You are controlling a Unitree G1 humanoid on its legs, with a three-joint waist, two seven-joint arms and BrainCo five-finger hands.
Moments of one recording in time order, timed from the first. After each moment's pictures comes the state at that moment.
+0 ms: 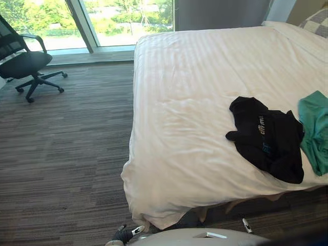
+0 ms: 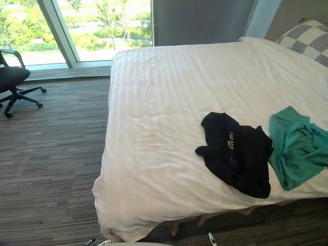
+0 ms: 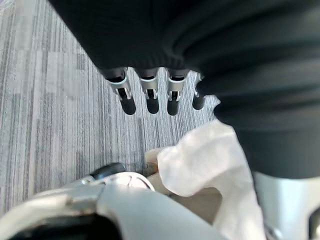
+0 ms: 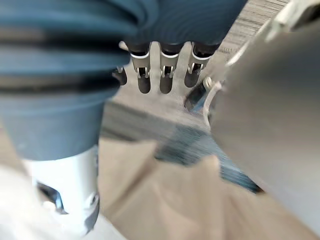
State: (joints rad) left arm 0.22 0.06 0.24 0.97 0.17 0.04 0.01; right arm 0.19 0.00 -0.46 1.00 0.71 0.02 -0.16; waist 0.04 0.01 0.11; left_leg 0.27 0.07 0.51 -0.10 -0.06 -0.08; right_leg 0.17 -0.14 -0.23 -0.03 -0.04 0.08
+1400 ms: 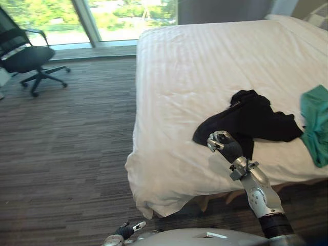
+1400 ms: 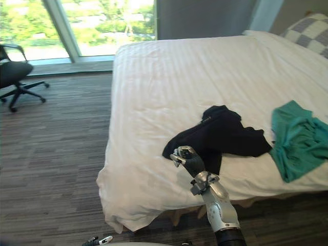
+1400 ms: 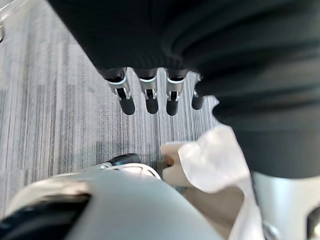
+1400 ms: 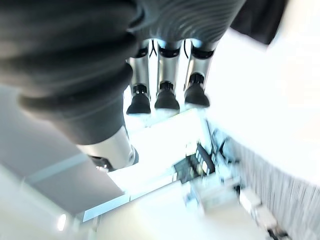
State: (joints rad) left arm 0.23 0.13 0.09 0.91 -0.07 0.17 -0.01; right arm -0.07 -0.18 0.10 0.11 0.47 -0.03 0.52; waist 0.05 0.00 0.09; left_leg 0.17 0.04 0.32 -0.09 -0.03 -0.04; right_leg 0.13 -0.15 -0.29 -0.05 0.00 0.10
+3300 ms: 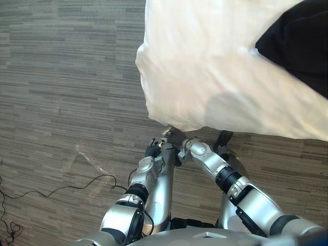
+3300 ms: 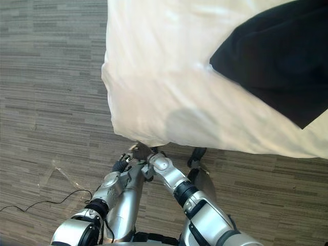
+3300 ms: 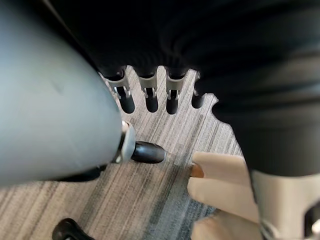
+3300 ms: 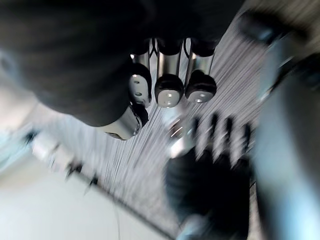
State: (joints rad) left arm -0.42 -0.04 0.02 1.02 -0.46 -0.07 0.14; right arm -0.57 0.00 0.50 0.86 0.25 0.00 0.05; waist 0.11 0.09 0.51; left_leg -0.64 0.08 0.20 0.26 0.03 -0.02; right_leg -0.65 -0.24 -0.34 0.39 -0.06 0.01
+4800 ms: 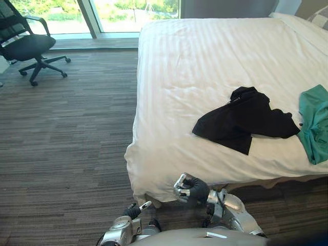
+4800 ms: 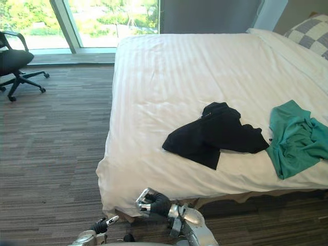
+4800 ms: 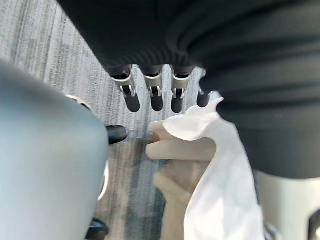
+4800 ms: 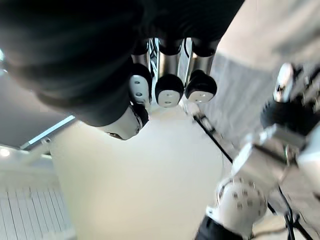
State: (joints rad) left arm 0.11 0.12 -0.02 0.90 -0.25 0.14 0.05; right arm 0.08 -0.13 0.55 0.33 0.52 -0.09 0.86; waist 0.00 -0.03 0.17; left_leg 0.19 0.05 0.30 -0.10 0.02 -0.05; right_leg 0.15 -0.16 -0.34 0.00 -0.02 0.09
